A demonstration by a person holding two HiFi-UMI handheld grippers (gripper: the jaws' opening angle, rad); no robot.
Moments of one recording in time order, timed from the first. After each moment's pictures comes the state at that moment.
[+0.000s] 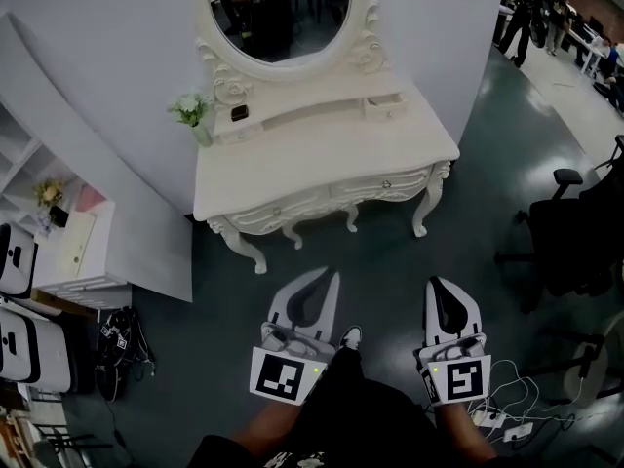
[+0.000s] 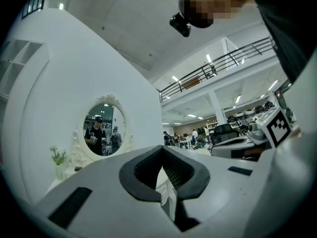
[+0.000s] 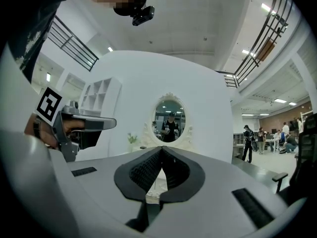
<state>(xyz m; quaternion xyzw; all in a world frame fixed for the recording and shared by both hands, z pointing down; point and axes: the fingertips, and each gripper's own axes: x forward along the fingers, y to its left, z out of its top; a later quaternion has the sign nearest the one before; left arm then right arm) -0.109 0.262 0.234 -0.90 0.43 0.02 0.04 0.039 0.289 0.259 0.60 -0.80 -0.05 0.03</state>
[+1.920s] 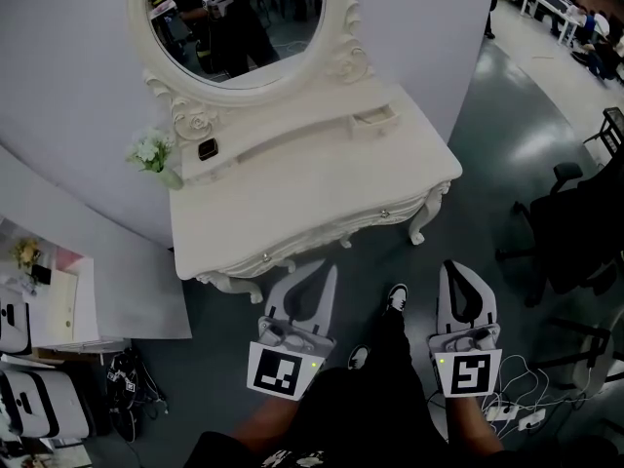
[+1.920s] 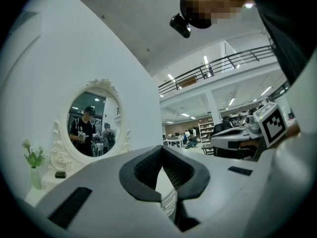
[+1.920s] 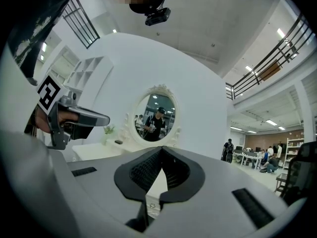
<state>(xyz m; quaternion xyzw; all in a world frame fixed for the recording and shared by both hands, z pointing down) -0.100 0.094 0.247 -0.93 0.38 0.01 0.03 0.061 0.137 0.248 0.66 -0.74 -0.10 0.09</state>
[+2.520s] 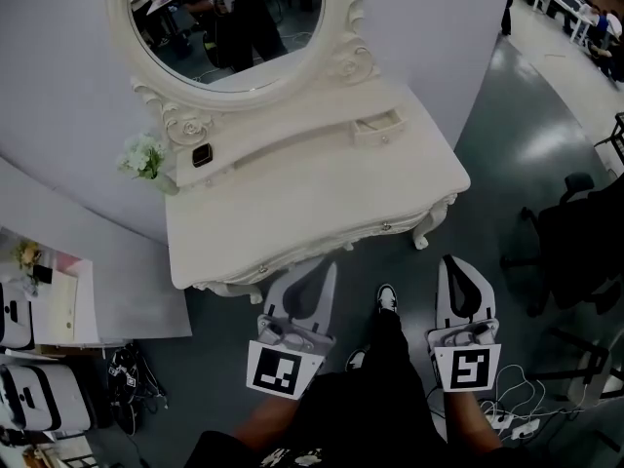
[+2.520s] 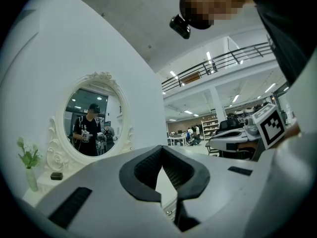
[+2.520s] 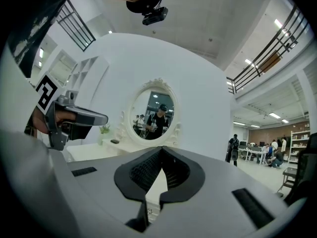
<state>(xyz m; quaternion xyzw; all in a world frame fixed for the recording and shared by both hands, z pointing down) -0.072 0.036 0.254 -0.92 0.39 0.00 0.02 0.091 0.069 0.262 0.65 -0.75 -0.09 0.09</state>
